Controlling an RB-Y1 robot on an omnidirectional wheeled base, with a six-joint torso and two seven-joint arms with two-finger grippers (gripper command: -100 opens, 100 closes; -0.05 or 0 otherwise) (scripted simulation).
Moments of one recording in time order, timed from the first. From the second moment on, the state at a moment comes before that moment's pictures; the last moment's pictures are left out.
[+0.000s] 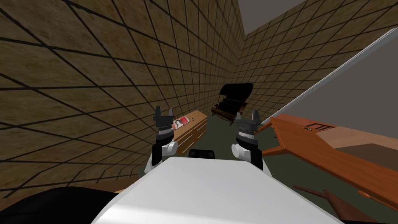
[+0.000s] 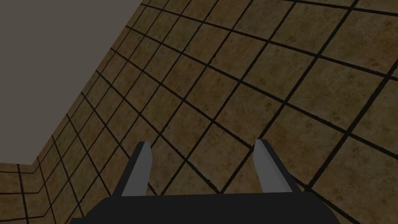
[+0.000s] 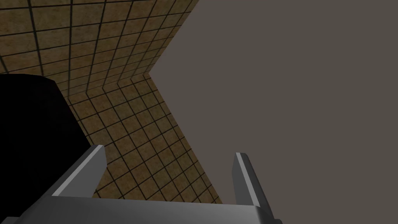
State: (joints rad) left arm 0.47 0.00 -0.04 -2.38 0.06 -0.49 0.13; right arm 0.48 0.00 -0.06 -2.26 -0.09 -0.55 -0.15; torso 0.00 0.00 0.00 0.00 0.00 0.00
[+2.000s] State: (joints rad) left arm 0.77 0.53 0.08 -2.21 0.17 -0.39 0.09; right arm 0.48 0.00 -0.06 -2.26 -0.09 -0.55 -0.15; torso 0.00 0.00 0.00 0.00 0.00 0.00
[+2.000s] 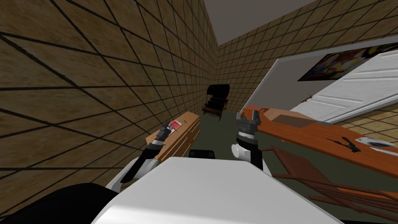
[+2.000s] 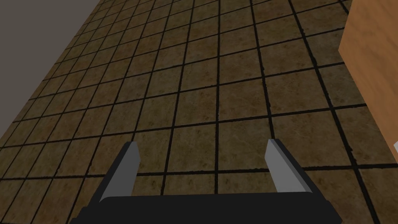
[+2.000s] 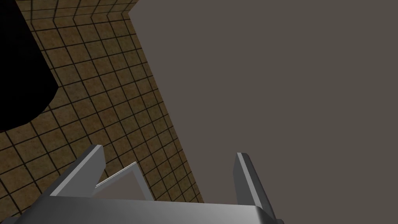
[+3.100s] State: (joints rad) left arm 0.99 0.79 0.10 -2.00 0.24 -0.34 0.12; right arm 0.48 0.00 -0.06 -2.26 -0.09 -0.55 -0.15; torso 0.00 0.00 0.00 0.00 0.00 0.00
